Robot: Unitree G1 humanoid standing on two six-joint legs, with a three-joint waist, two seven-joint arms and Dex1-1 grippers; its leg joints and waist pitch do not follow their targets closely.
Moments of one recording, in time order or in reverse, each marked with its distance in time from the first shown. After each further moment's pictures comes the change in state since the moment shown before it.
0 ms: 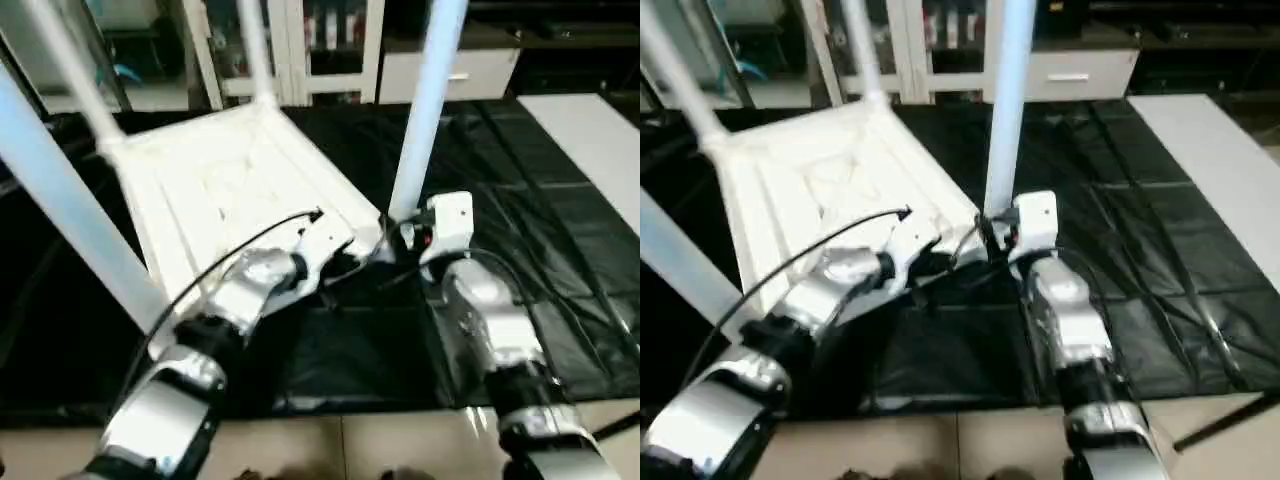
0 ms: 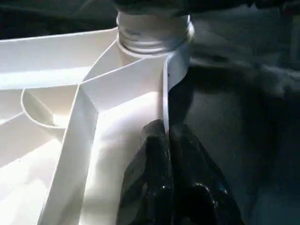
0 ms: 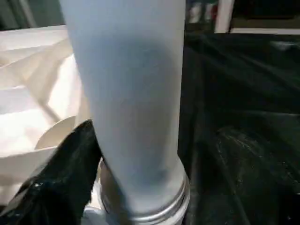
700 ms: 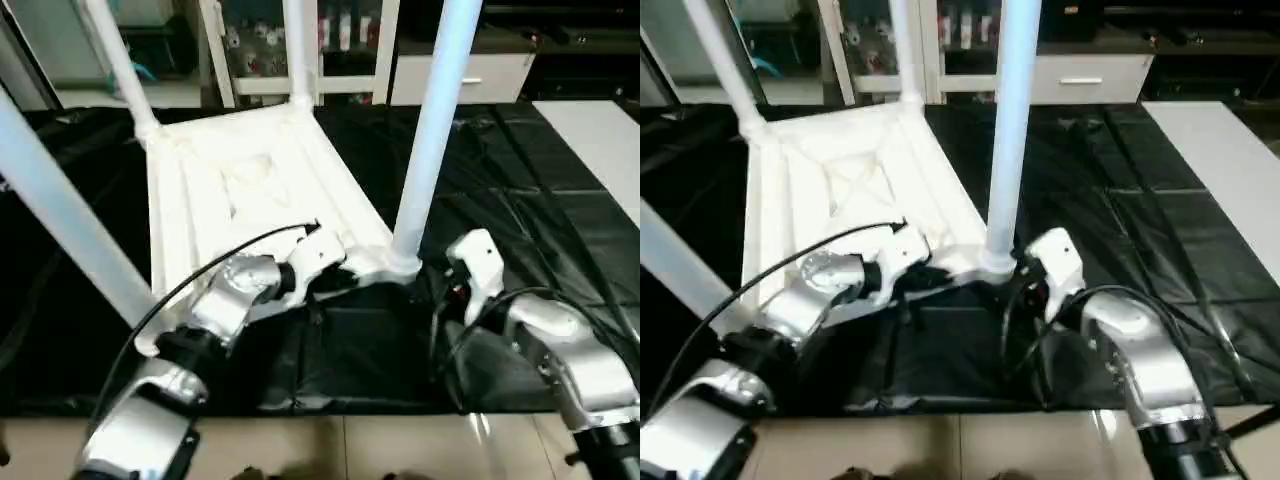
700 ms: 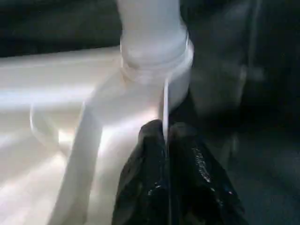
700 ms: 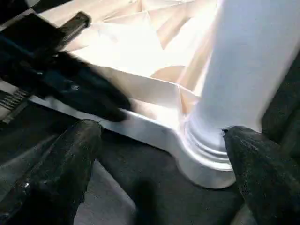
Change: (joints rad) left arm 0.053 0.003 0.018 -0.060 -0.017 -0.117 -0.047; right arm 0.234 -0.233 0.096 -0.402 0.112 0.213 0.383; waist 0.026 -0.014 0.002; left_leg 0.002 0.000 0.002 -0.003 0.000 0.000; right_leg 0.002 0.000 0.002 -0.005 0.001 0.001
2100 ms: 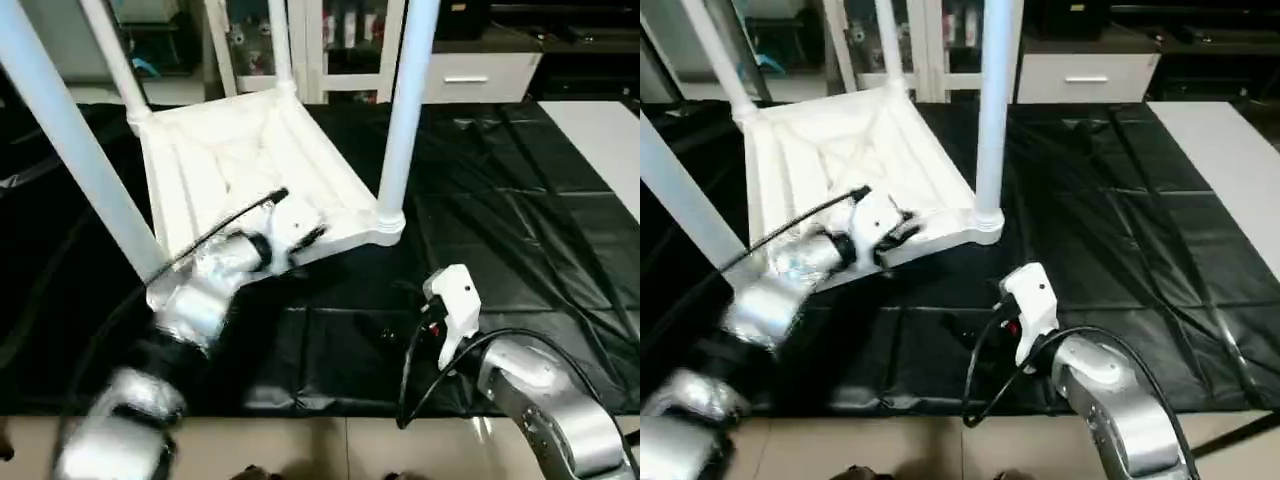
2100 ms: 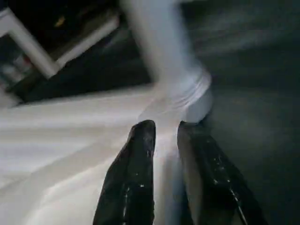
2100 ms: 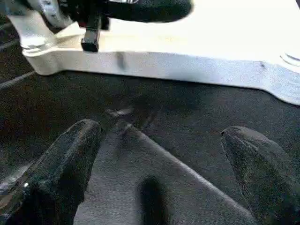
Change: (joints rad) left arm 0.185 0.058 0.087 -0.395 -0.048 0.046 0.192; right arm 0.221 0.083 0.055 -0.296 0.026 0.128 -0.106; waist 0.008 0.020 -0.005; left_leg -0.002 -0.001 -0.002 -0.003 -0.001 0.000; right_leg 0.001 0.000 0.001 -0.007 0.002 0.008
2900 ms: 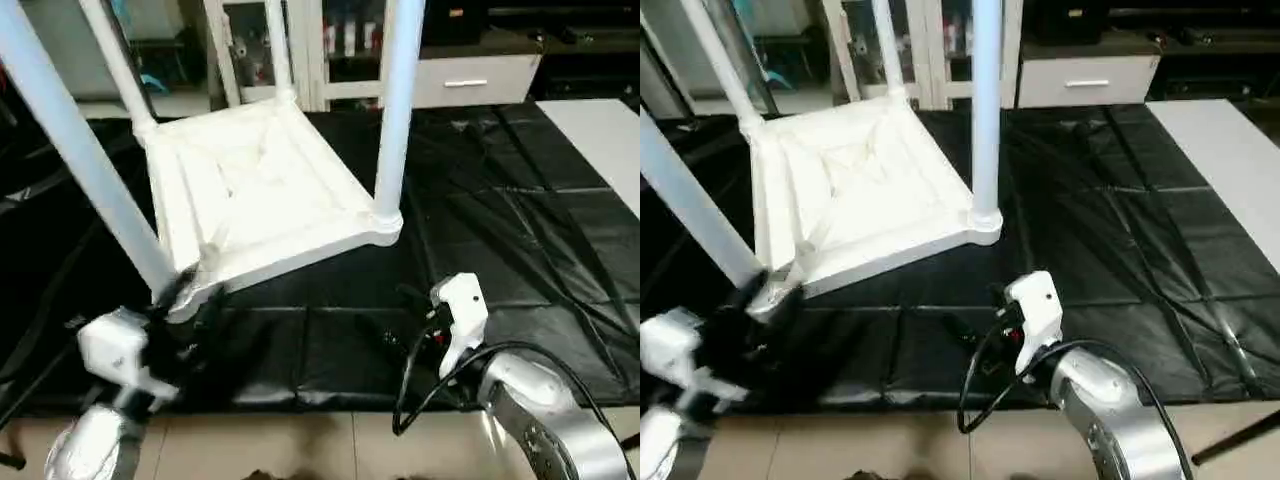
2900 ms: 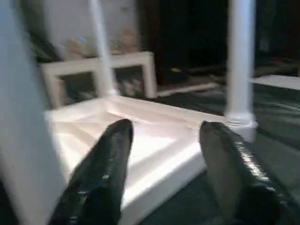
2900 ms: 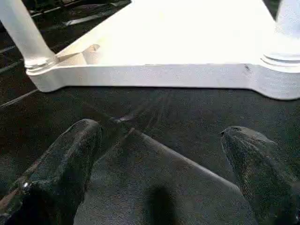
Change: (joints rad) left arm 0.826 -0.071 0.351 -0.587 -0.219 -0.296 0.160; right arm 0.056 0.033 -0.026 -0.040 0.012 -0.010 -0.053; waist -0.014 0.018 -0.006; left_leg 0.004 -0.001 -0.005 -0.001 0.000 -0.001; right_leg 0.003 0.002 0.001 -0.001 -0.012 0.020
